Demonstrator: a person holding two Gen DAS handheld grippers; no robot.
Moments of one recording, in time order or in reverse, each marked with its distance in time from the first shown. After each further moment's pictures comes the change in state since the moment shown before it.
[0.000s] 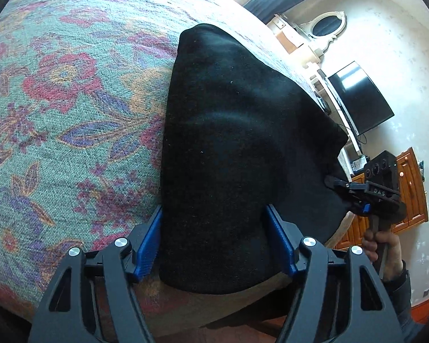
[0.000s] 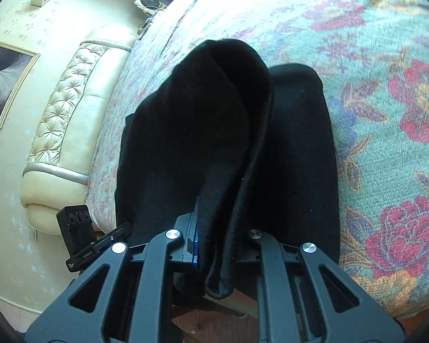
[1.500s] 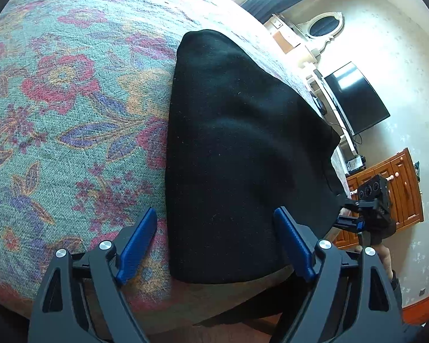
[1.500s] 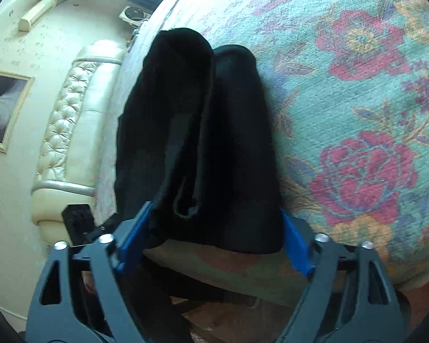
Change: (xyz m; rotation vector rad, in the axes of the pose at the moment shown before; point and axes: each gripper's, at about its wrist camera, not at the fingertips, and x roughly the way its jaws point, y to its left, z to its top) left arm -0.003 0.004 -0.004 -0.009 0.004 -0.012; right arm -0.030 -0.051 -0.026 0.083 -0.011 -0.009
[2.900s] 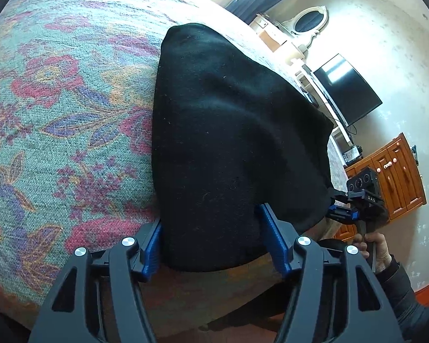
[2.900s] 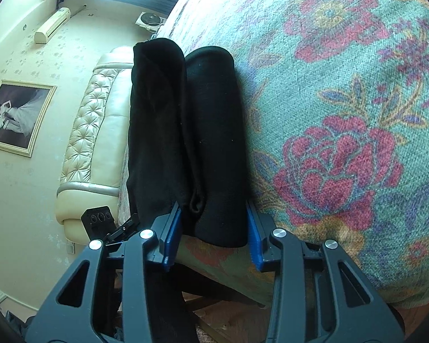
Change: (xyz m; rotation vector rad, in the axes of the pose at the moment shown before) left arm 0.002 0.000 -0.007 0.092 -0.030 -0.016; right arm -0.016 -0.064 -0.002 0.046 -0.001 0.203
